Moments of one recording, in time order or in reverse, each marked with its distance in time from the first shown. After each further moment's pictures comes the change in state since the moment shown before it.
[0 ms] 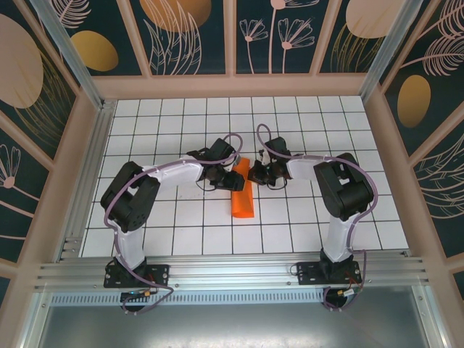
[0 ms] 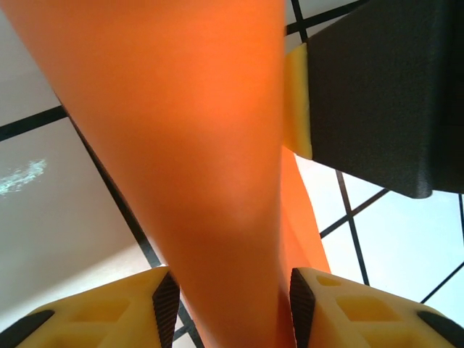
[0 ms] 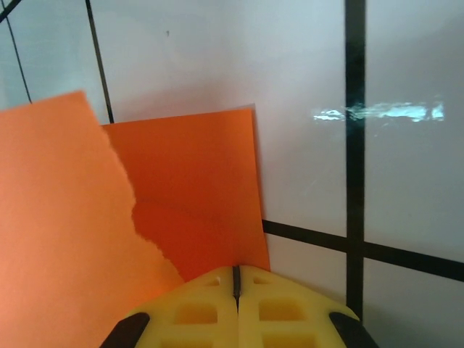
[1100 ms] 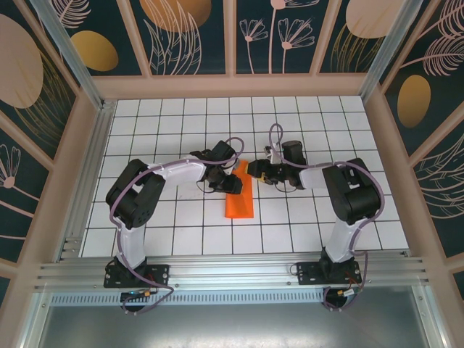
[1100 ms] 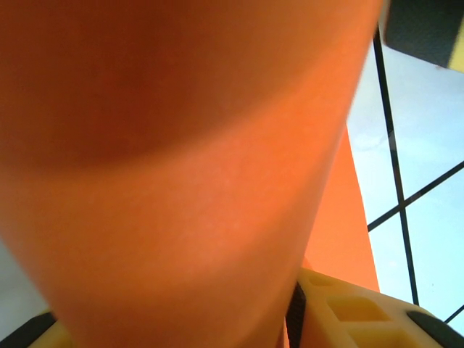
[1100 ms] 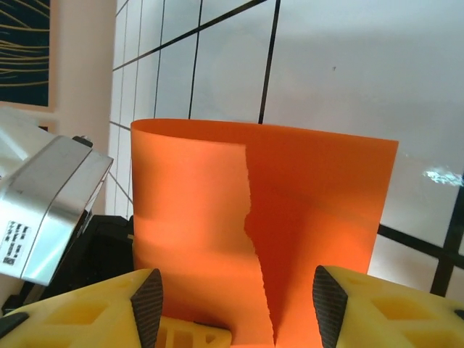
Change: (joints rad) left arm 0.000 0.049 0.018 -0.056 -0.018 0.026; right arm -0.104 -0.059 -0.201 0.453 -0.310 -0.035
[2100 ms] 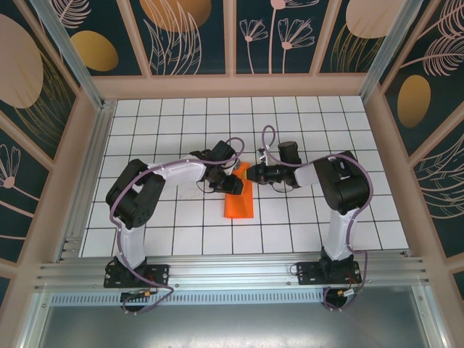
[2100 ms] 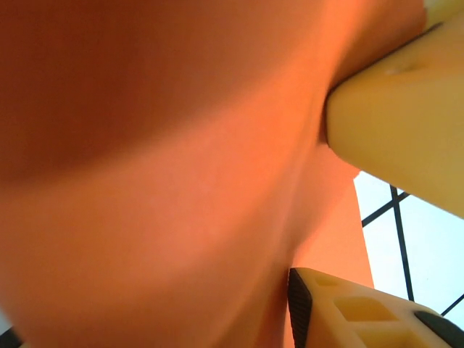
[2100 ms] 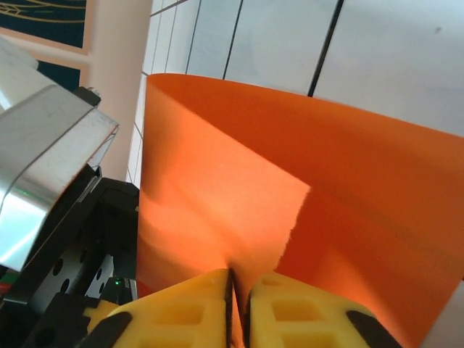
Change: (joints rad) left arm 0.000 0.000 0.000 0.000 0.014 0.007; right arm 0.007 0.112 0.043 0.055 -0.163 -0.096
